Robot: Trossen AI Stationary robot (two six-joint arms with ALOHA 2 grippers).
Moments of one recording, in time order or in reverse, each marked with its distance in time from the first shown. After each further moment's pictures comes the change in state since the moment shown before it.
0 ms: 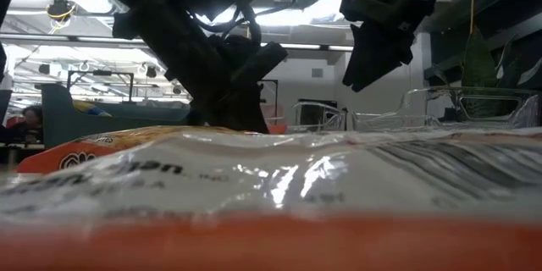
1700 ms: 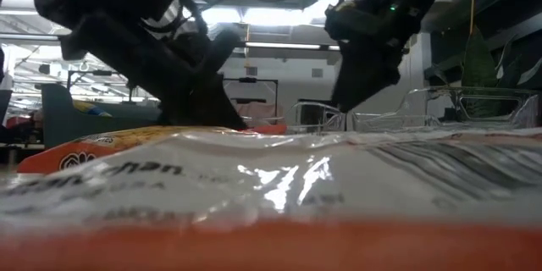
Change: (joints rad) left arm -0.034 -0.134 -0.317 0.484 -0.170 -0.059; right arm 0.000 0.124 0.001 0.124 -0.124 -0.002
